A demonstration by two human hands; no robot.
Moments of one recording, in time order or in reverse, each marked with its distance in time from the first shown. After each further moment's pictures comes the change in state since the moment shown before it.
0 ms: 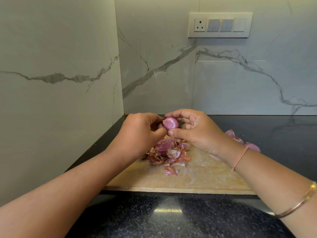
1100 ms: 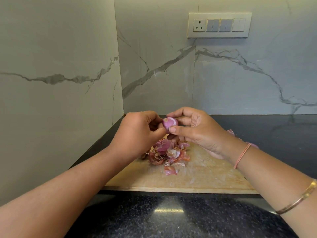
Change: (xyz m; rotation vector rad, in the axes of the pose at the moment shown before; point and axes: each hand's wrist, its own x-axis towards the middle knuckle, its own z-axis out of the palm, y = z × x) left_hand 0.000 -0.001 -0.003 -0.015 0.054 0.046; right_hand -0.001 -0.001 -0.005 0.120 -0.036 0.063
